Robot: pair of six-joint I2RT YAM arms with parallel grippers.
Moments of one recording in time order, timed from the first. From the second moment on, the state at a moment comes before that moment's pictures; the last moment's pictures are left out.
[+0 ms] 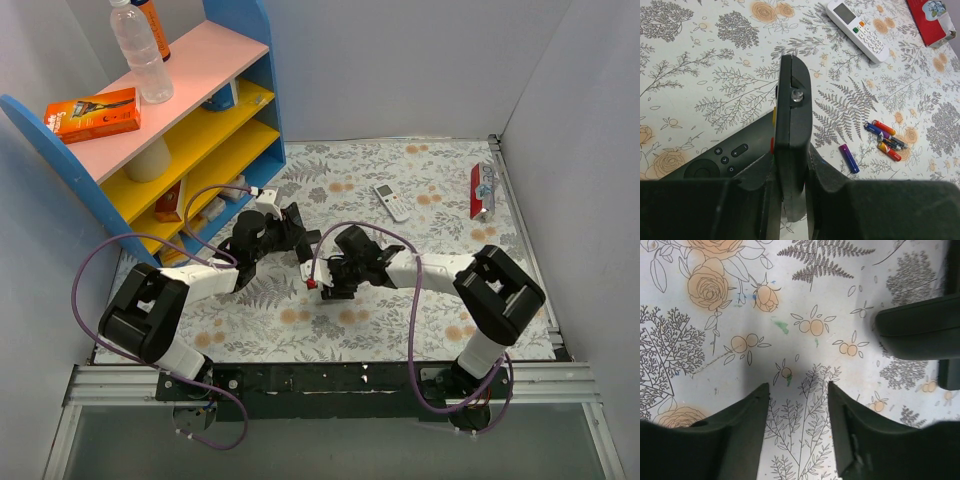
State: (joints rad) left arm -0.49 1.51 0.63 0.59 0.12 -0.39; right arm 0.85 1.70 0.92 -0.16 -0.45 -0.88
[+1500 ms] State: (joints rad) left arm -0.51 1.57 0.65 0.62 0.27 -0.43; right arm 0.81 1.63 0.82 0.20 -0.48 -0.83
